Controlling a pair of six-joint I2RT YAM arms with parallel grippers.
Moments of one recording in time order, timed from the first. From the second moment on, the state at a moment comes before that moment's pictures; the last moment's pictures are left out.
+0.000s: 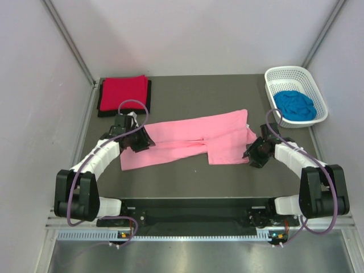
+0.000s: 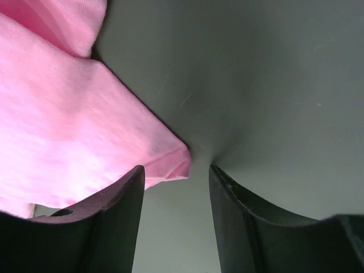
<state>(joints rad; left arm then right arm) -0.14 1.33 0.80 -0.37 0.28 -0.57 0.11 1.33 0.66 -0.52 -0.07 0.88</state>
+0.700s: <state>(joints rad) -0.13 1.36 0.78 -0.33 0.28 -0.57 0.11 1.34 0.83 -0.48 -0.12 0.84</state>
